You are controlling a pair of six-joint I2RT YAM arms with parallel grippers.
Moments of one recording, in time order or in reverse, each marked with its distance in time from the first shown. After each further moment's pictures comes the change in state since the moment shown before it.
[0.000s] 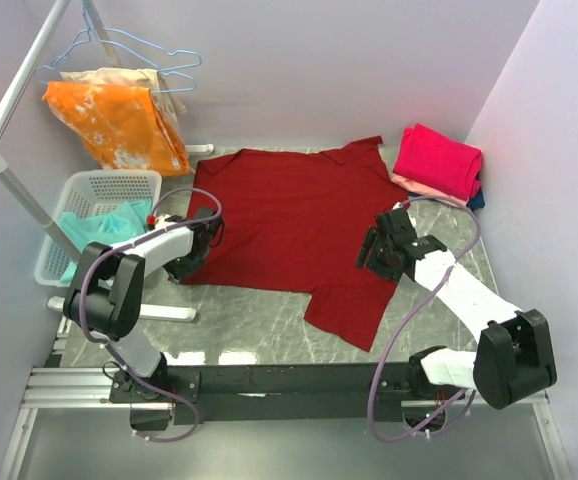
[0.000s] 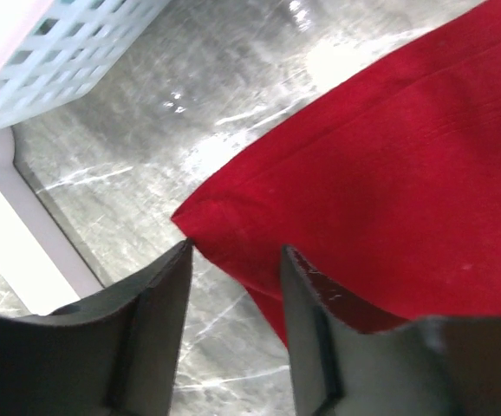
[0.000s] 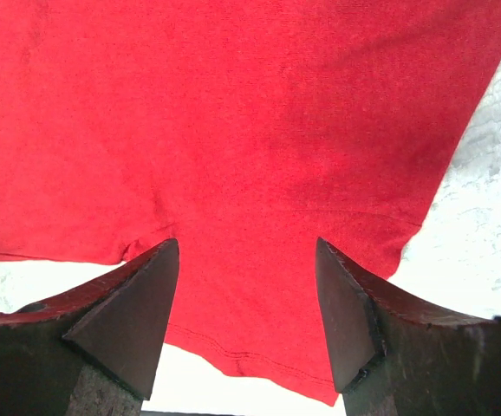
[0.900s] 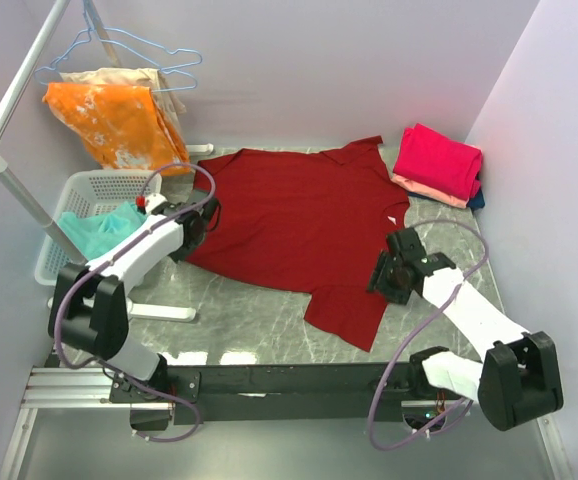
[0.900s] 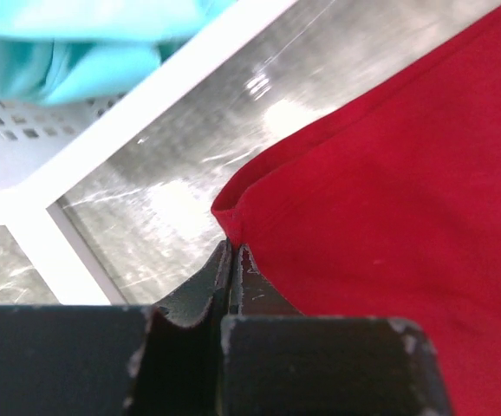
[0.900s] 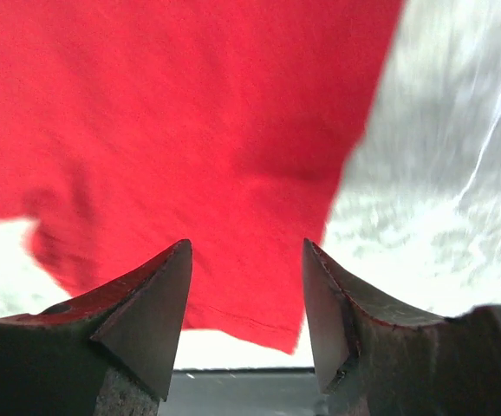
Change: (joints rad) left arm -0.011 -0.123 0.114 -0.121 -0.071 -0.022; right arm -0.055 -0.111 -0.122 -0.100 -0.054 0.012
